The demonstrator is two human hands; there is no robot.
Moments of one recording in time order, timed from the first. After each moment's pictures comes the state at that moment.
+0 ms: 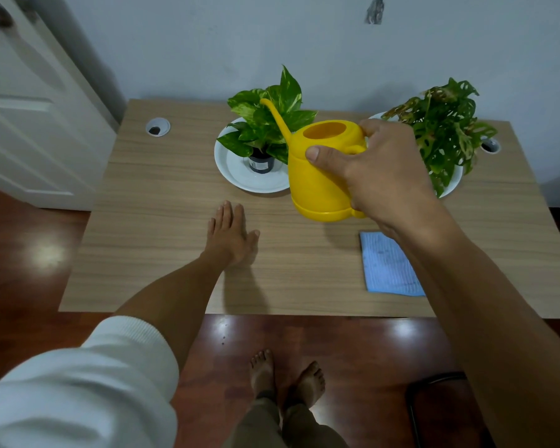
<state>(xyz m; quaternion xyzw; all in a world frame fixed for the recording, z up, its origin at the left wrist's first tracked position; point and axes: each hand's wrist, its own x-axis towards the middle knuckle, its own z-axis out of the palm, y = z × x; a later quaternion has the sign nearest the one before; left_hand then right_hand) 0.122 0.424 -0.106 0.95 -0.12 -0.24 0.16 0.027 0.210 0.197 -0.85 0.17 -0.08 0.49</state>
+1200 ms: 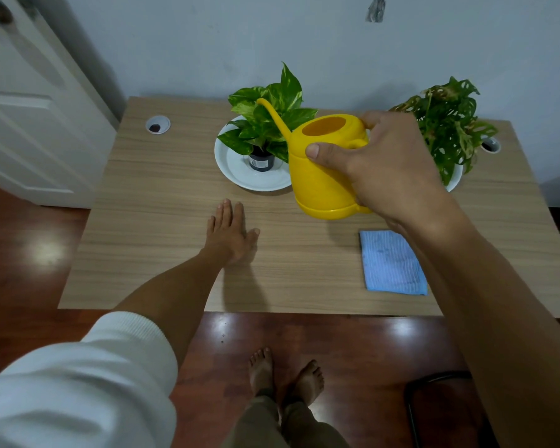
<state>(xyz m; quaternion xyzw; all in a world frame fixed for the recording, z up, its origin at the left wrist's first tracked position) 0.123 0.424 -0.101 0.95 -0.12 -0.26 0.15 0.029 0.208 0.204 -0.87 0.14 -0.08 0.47</state>
